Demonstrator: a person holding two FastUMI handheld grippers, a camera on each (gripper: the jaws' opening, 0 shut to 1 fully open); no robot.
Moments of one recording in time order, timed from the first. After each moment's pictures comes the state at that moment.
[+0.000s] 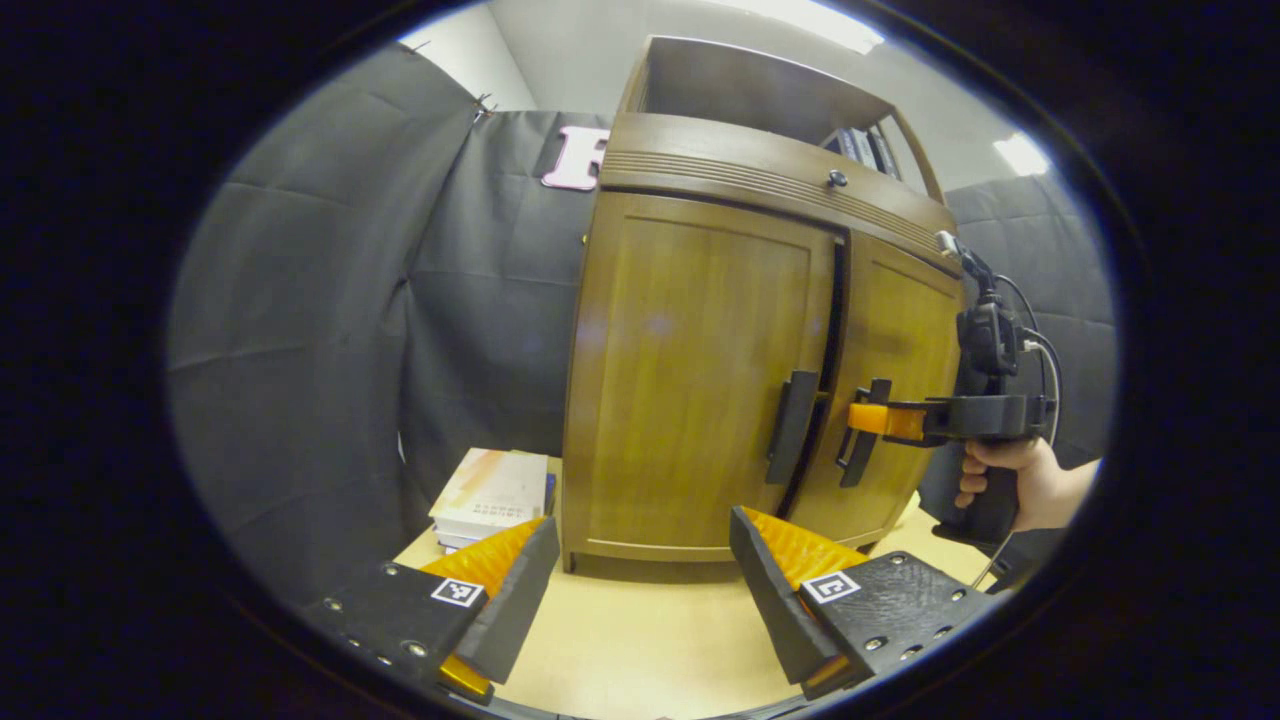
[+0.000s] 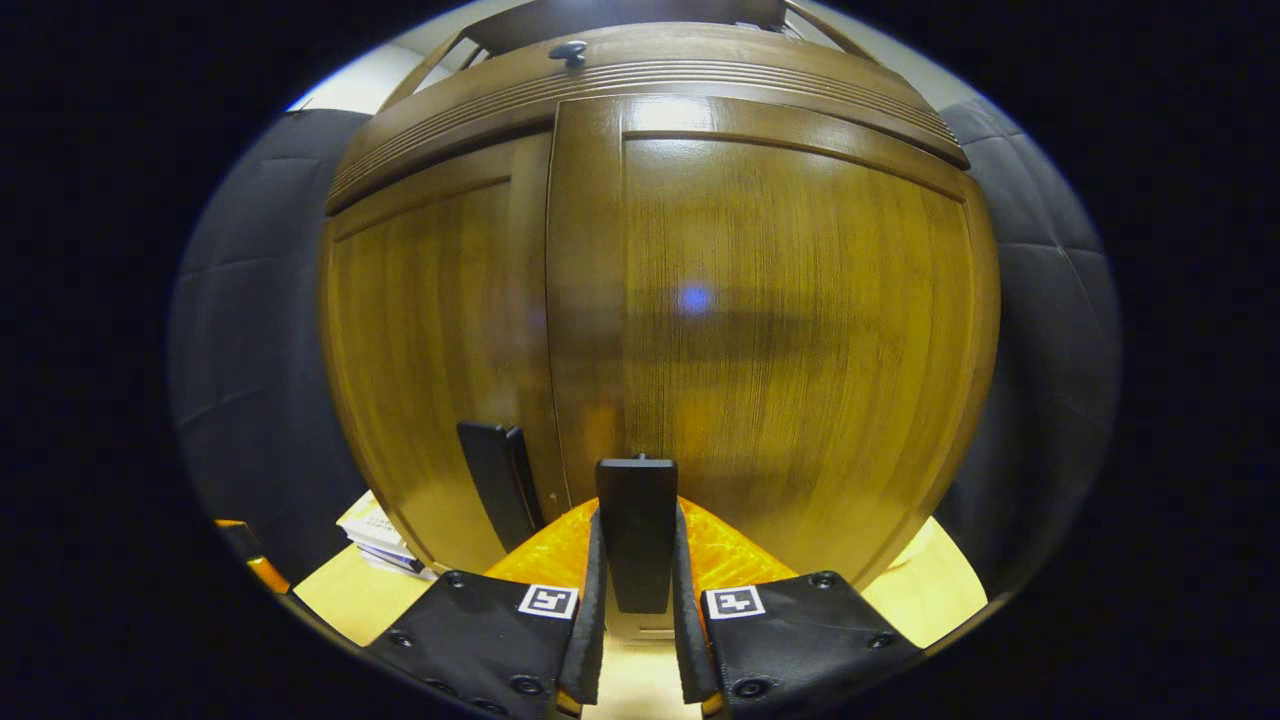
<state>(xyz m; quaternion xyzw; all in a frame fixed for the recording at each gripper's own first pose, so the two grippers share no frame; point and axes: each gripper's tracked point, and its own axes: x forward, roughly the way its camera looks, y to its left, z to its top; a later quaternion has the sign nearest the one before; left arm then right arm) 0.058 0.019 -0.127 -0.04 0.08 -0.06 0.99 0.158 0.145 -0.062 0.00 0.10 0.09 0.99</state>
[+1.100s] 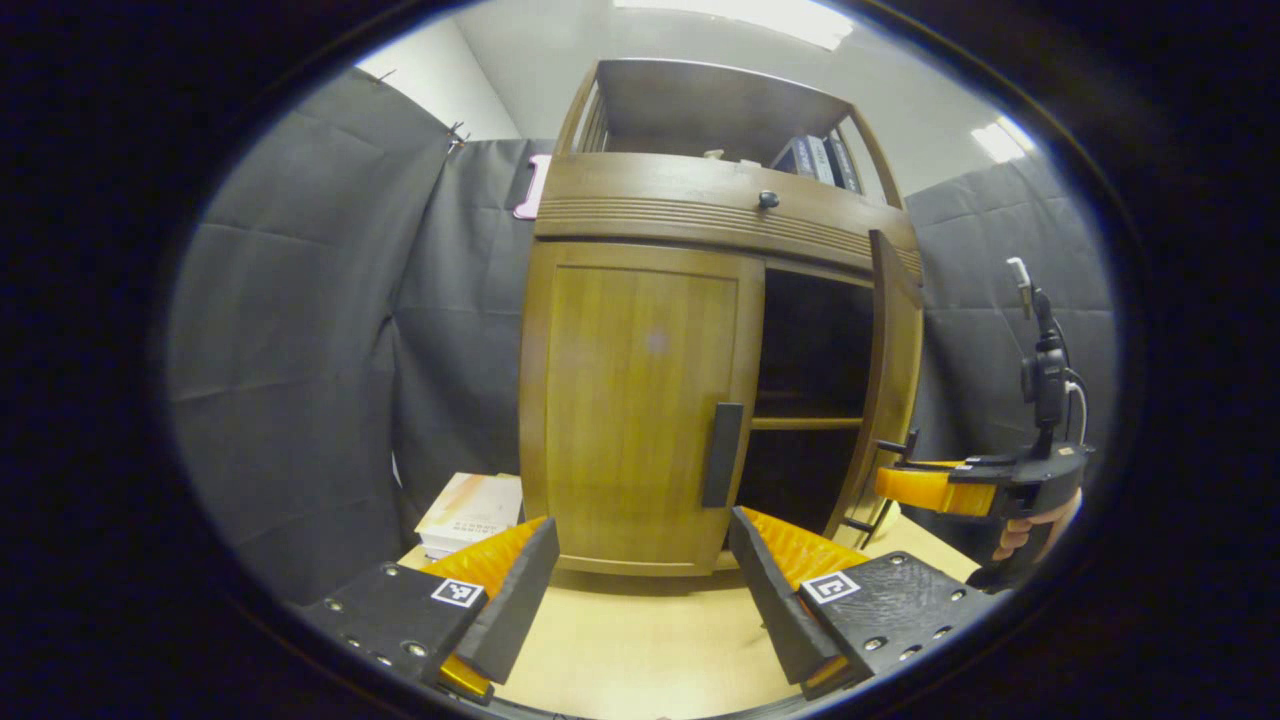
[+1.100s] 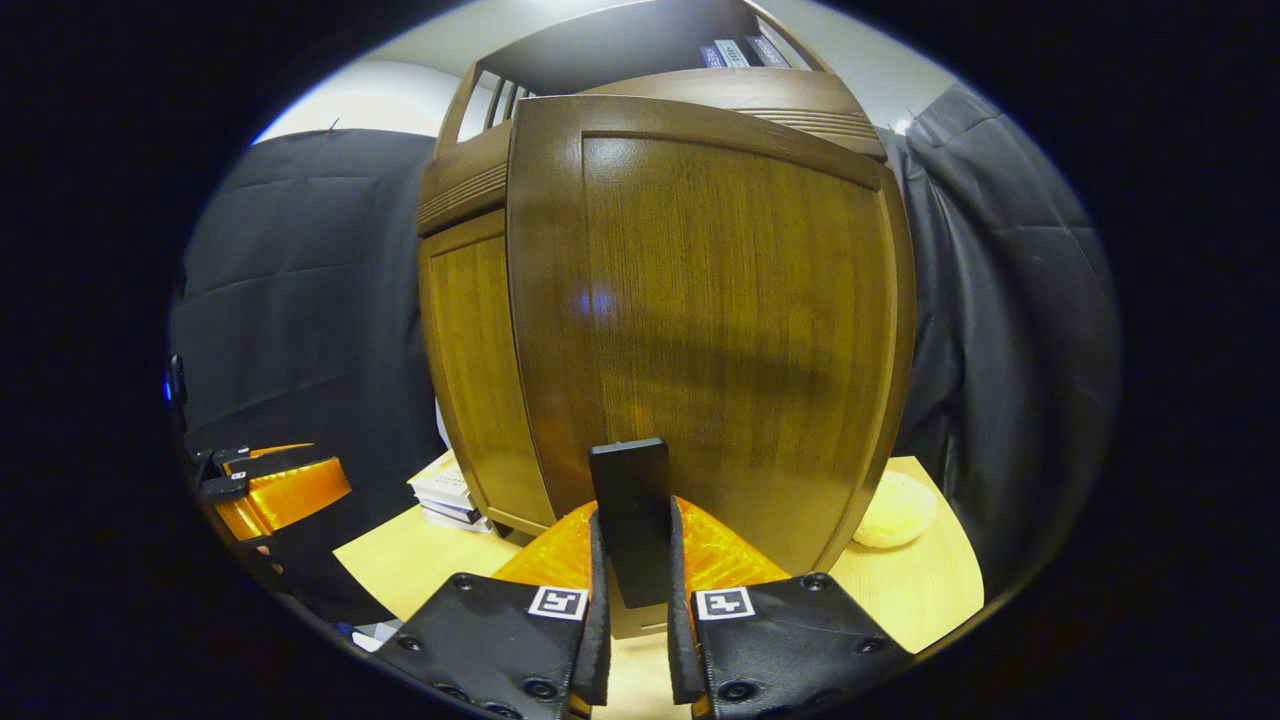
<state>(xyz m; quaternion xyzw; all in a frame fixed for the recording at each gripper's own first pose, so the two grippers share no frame) 0.021 -0.062 -0.085 -0.01 0.05 -0.04 1.00 0.052 0.082 -0.070 0.02 0.10 0.20 0.97</state>
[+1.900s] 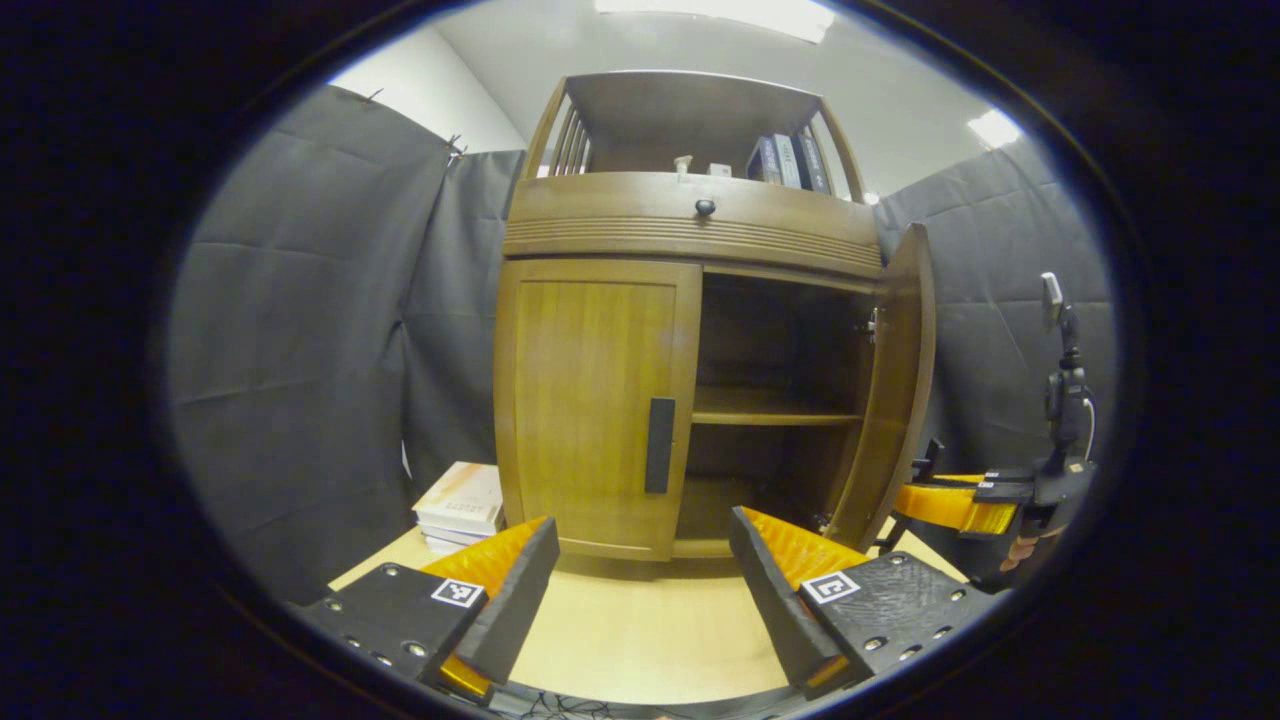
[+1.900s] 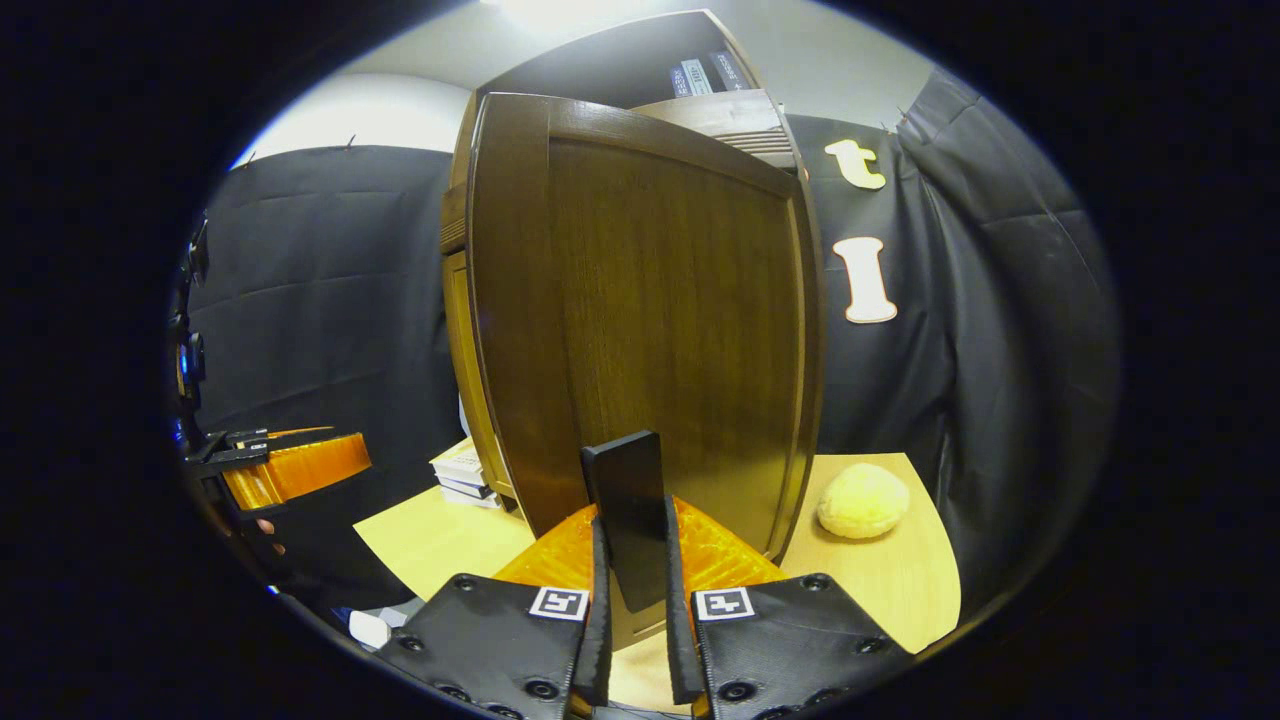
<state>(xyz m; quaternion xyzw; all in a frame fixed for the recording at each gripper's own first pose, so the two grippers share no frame) -0.040 -0.148 -0.076 -0.01 0.06 -0.02 1.00 0.004 -0.013 -0.074 0.02 0.09 0.23 0.97</state>
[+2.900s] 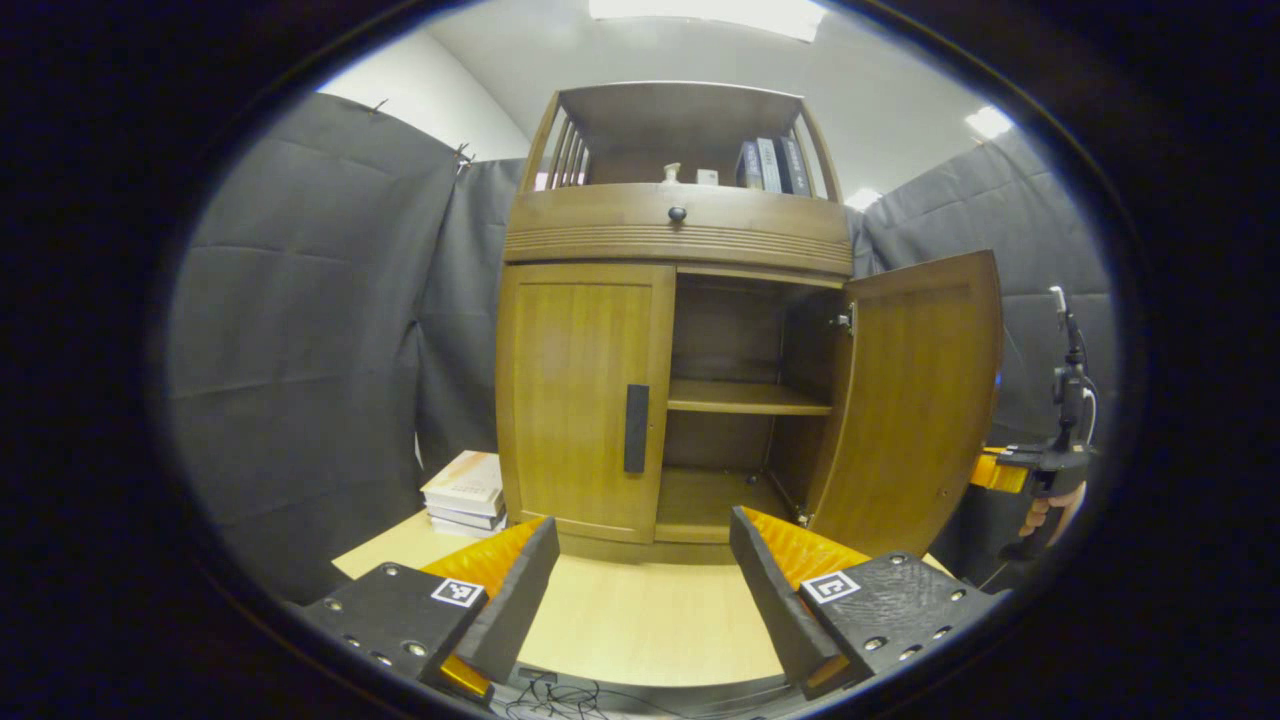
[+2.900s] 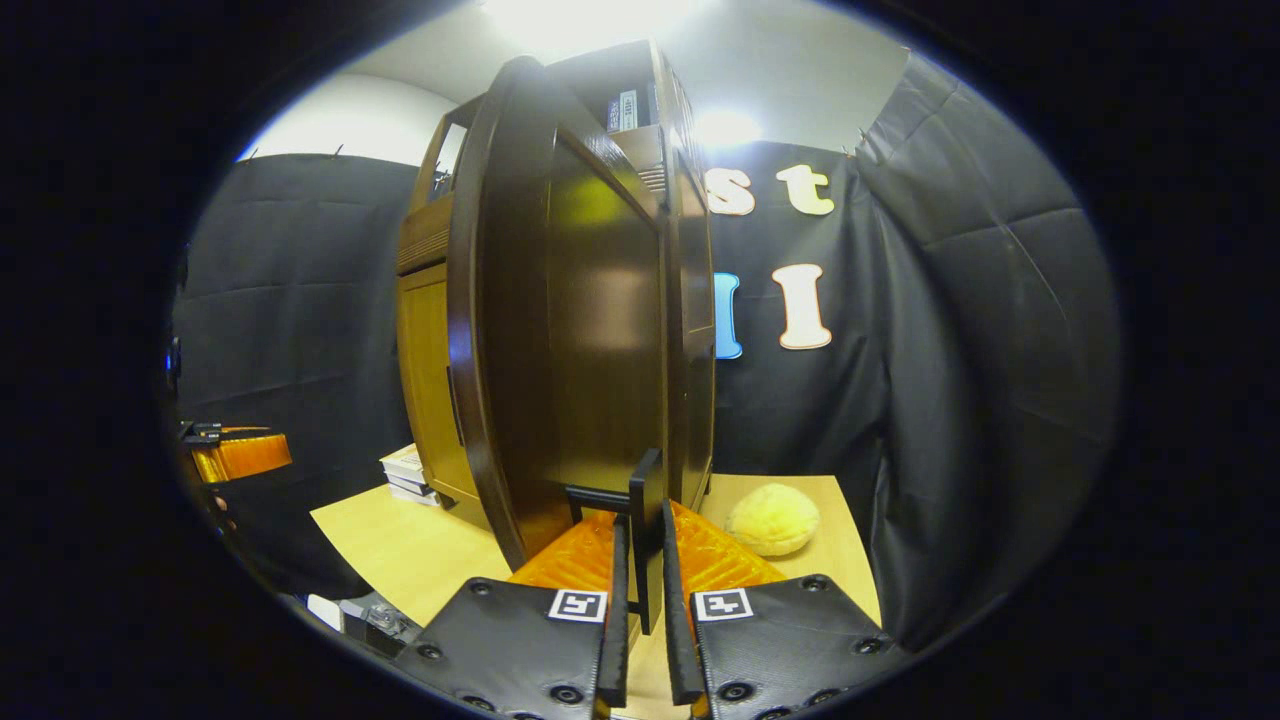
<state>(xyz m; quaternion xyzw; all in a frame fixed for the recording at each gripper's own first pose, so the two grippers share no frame) -0.086 -0.184 -0.082 -0.01 0.05 0.00 1.00 0.006 -0.136 -0.066 0.01 0.05 0.19 0.98</state>
